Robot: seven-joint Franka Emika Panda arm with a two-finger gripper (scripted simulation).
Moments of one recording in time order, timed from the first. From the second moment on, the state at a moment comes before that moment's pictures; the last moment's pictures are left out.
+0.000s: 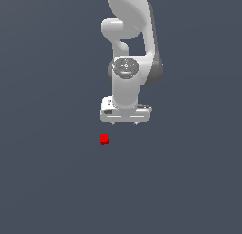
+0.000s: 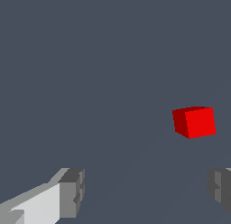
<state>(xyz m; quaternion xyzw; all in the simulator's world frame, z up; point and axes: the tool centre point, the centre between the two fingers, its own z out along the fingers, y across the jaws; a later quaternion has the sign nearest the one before) -0.007 0.017 0.145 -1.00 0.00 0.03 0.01</state>
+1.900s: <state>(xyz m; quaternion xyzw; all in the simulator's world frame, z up) 0.011 -0.088 0.020 -1.00 -0.08 0.00 0.00</state>
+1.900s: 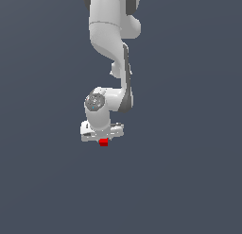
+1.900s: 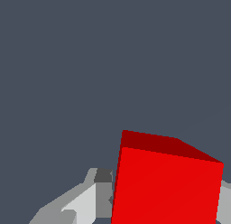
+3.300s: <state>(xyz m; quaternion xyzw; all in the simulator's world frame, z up) -0.020 -0.080 0.104 -1.00 -0.08 0.00 0.00</state>
